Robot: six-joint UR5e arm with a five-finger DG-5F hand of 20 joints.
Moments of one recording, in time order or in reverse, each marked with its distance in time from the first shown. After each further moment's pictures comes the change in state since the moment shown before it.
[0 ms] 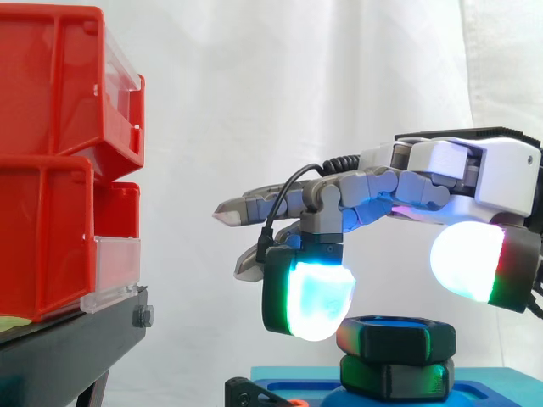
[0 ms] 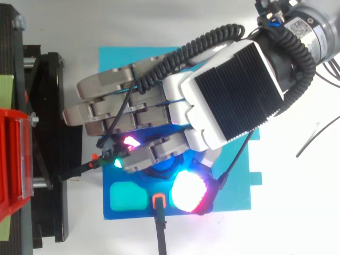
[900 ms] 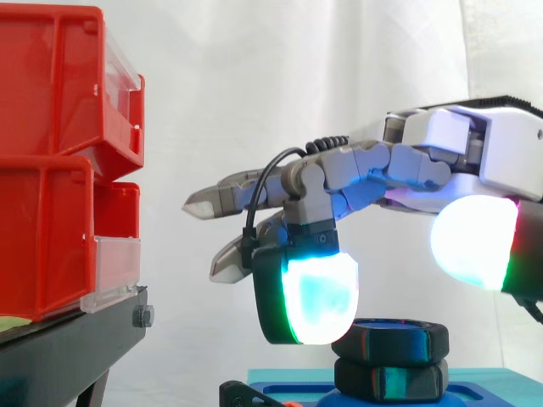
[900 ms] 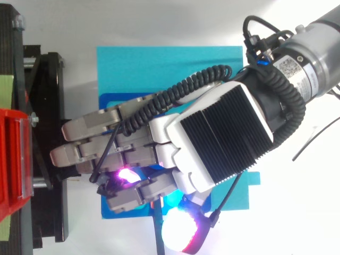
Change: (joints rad) arm 0.061 0.000 0.005 -0.003 0.065 0.024
